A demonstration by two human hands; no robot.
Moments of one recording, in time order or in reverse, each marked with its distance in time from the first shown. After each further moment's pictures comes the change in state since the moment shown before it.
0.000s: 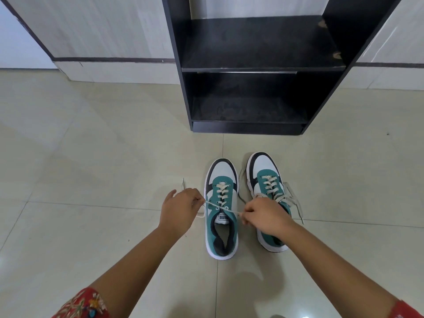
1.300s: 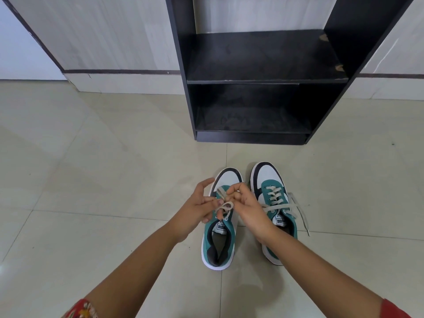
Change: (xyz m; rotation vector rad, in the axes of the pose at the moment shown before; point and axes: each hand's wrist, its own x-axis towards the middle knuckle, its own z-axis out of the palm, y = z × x) left_hand 0.006 0.033 -0.034 -1.086 -0.405 -0.062; right_hand 0.031 -0.029 0.019 1.057 0.102 -0.365
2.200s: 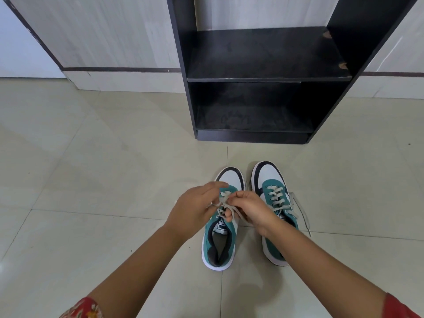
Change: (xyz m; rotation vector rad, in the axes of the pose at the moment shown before) left_hand 0.008 -0.012 -0.010 1.140 0.249 0.699; right_hand 0.011 -0.008 -0.007 0.086 -0.014 0.350
